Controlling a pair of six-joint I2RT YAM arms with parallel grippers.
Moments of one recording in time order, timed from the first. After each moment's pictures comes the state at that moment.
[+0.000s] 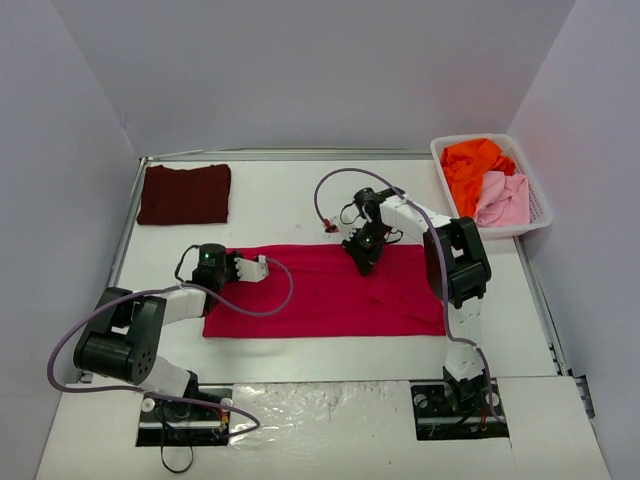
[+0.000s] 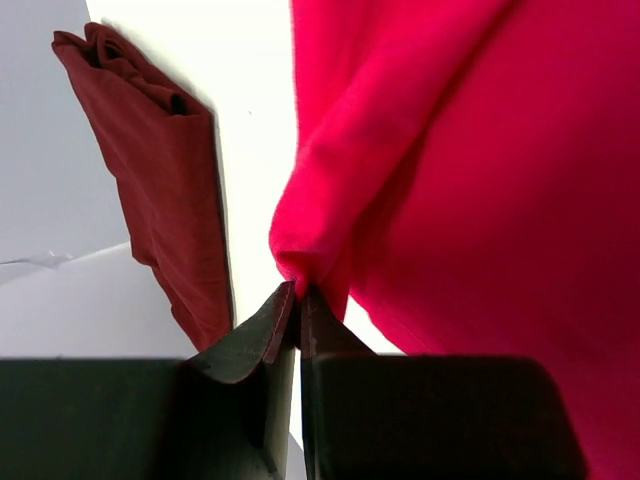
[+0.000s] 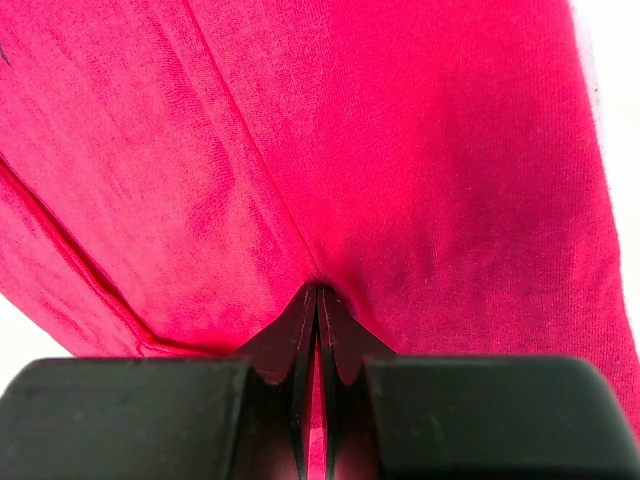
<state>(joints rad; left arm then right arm) -0.23 1.48 0.49 0.36 -0.09 1.29 0.42 2.15 1.54 -0.95 -0.37 -0.63</state>
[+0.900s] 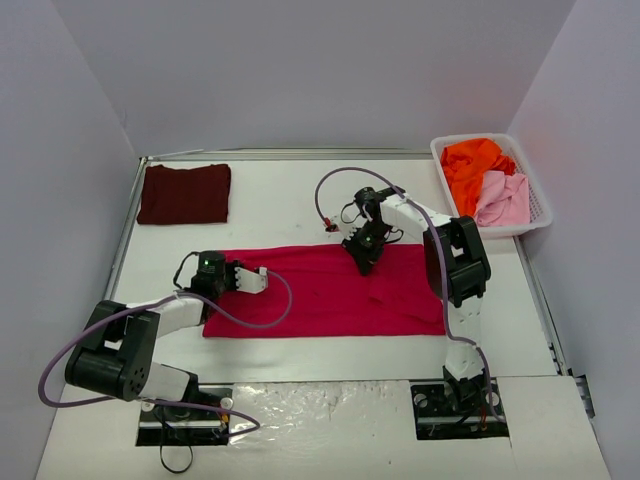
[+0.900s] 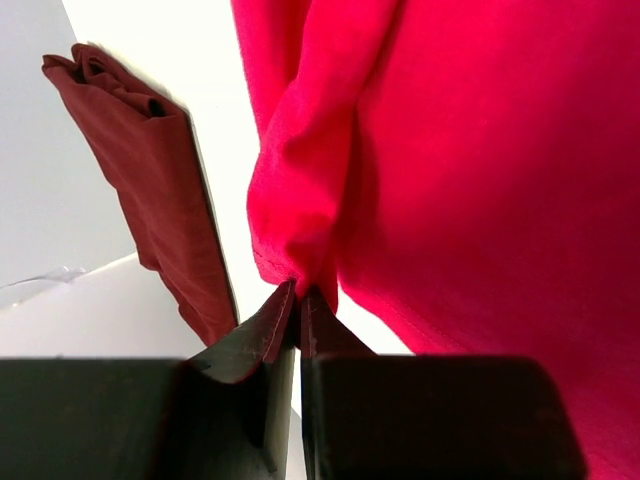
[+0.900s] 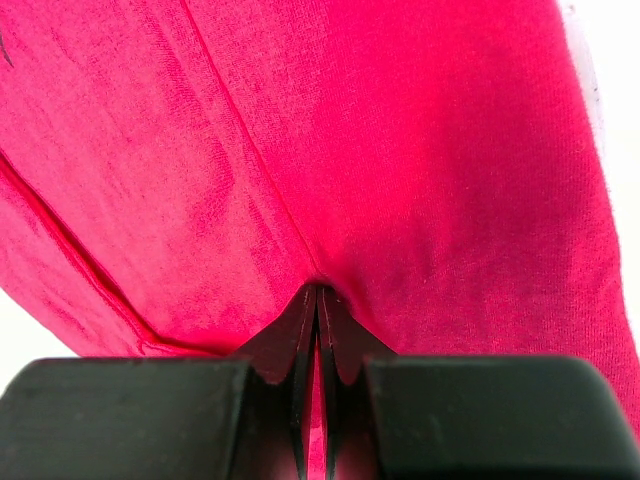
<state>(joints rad) -0.26 1.39 0.41 0.32 -0.11 1.38 0.42 2.15 1.55 -0.96 -0.37 -0.63</state>
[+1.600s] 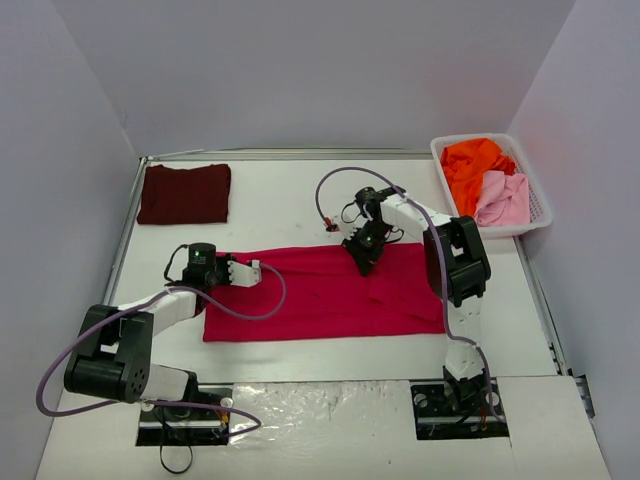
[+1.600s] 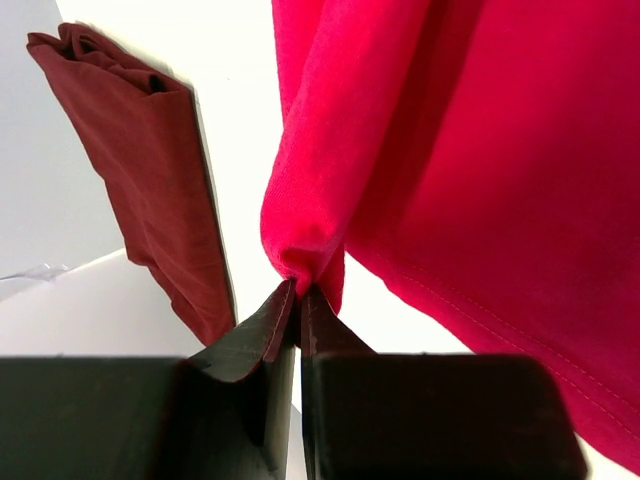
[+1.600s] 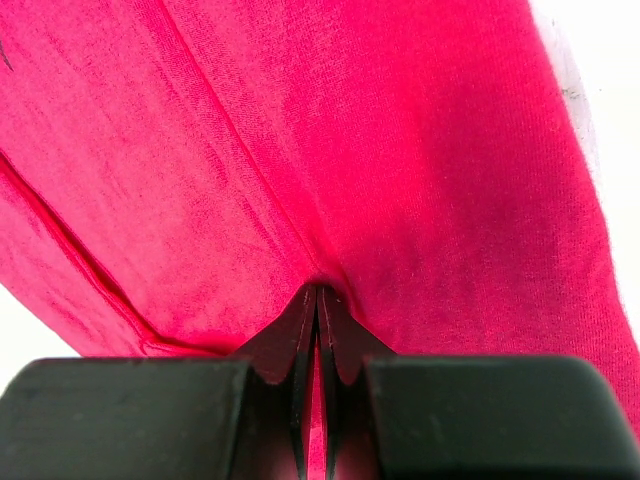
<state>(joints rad) -0.17 1.37 0.49 0.19 -0.02 1.39 0.42 2.16 1.55 -0.97 -0.39 -0.63</state>
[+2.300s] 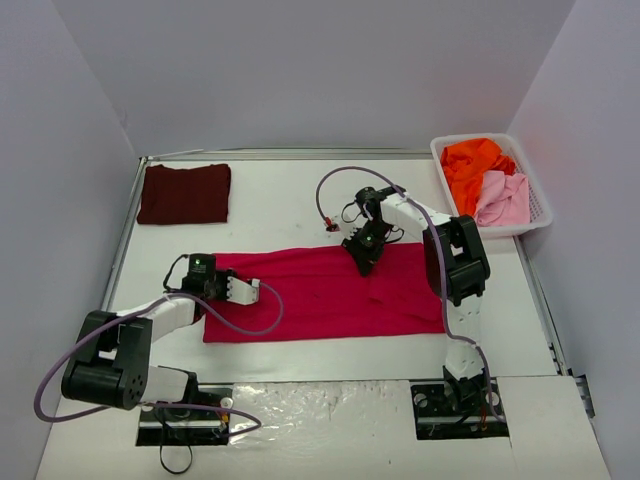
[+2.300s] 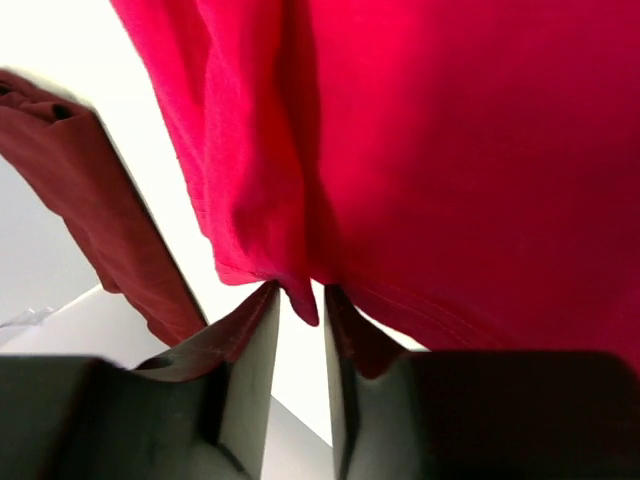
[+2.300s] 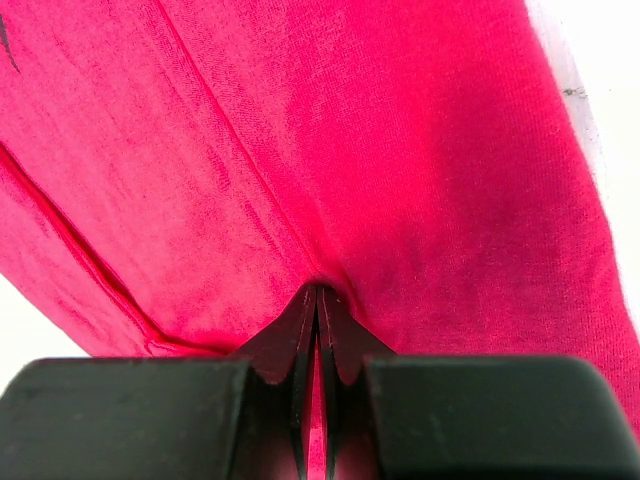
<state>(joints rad) -0.17 1.33 0.43 0.09 -0.01 1.52 0.41 2.17 1.56 -0.98 -0.40 -0.63</state>
